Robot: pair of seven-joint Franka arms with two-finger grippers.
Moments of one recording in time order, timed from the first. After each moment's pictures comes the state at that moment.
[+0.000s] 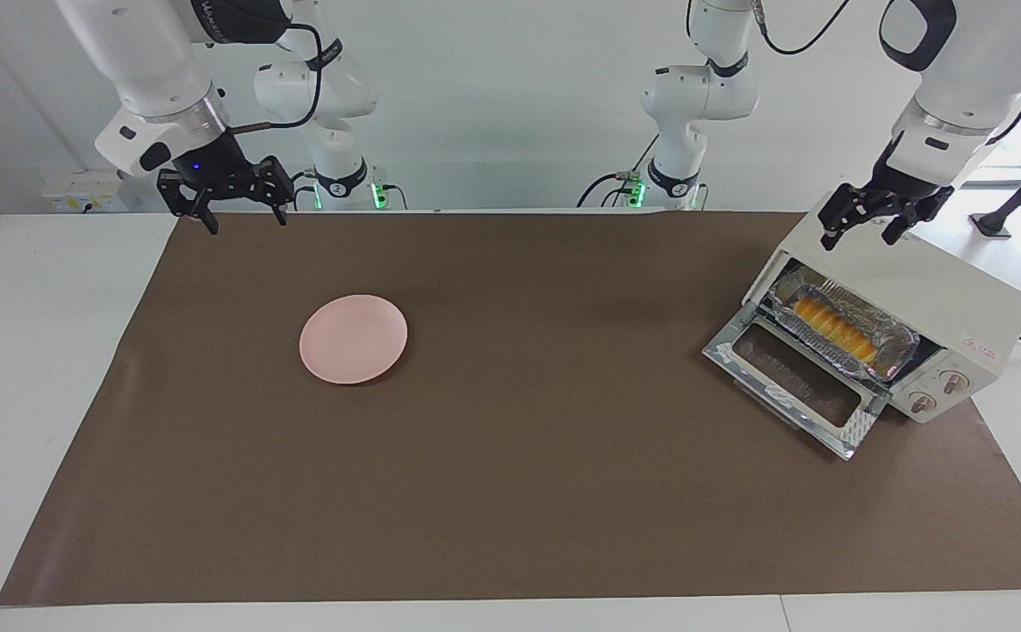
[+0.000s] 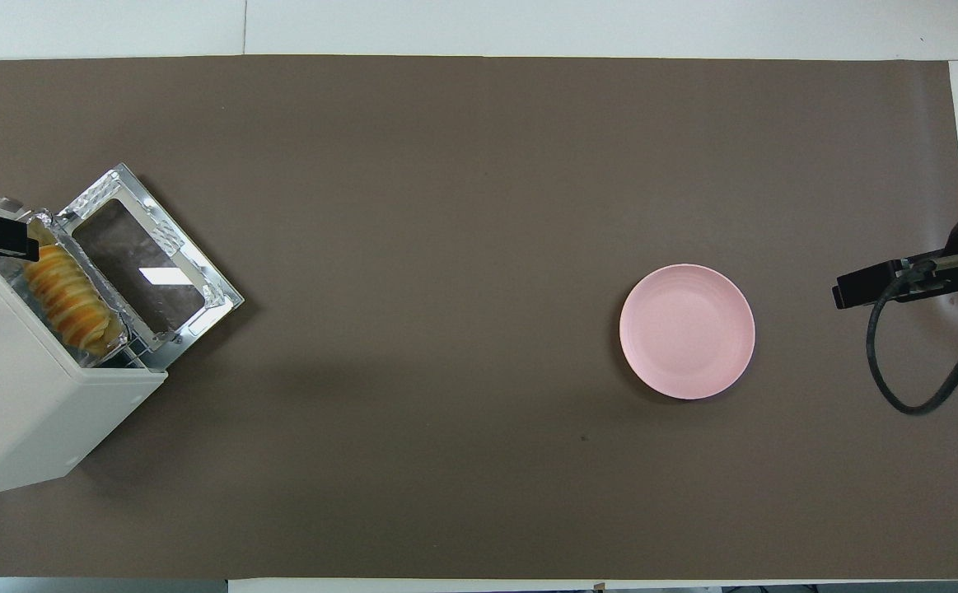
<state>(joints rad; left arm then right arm) -0.14 -0.05 0.13 -1.65 0.01 1.64 0.00 -0.05 -0.09 0.07 -1.69 0.02 1.54 -0.10</state>
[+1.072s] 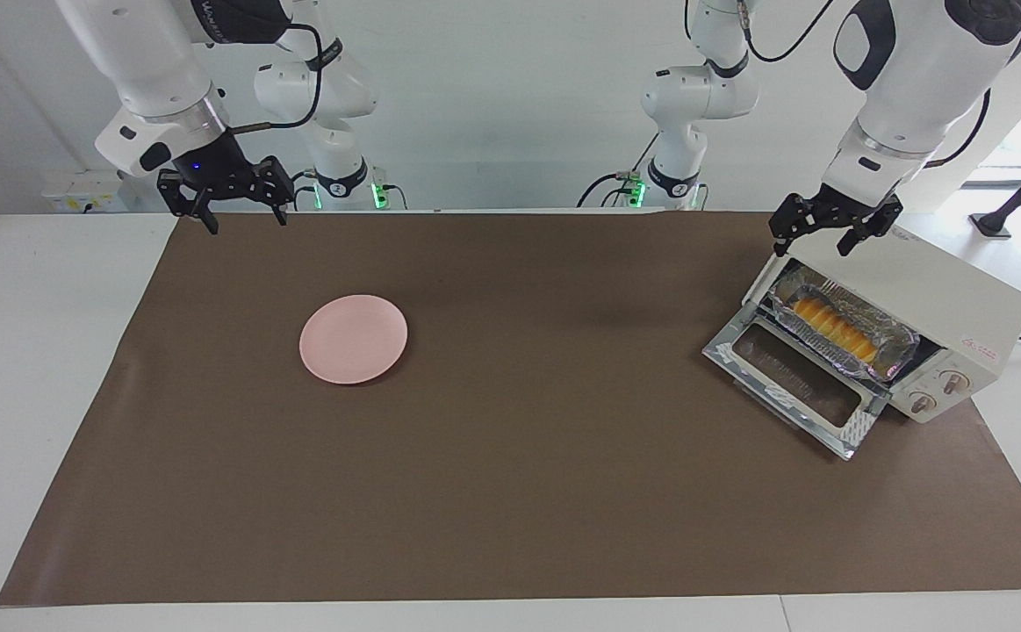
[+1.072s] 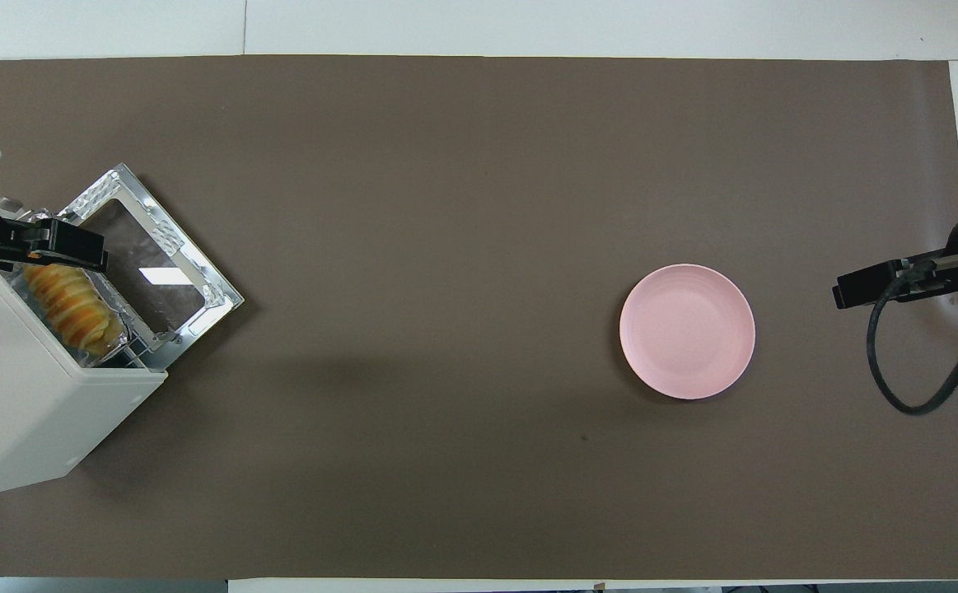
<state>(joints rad) -0.04 -0.02 -0.05 -1.66 0.01 1.61 0.00 -0.05 -0.09 0.07 -1.69 0.02 1.54 -0.10</state>
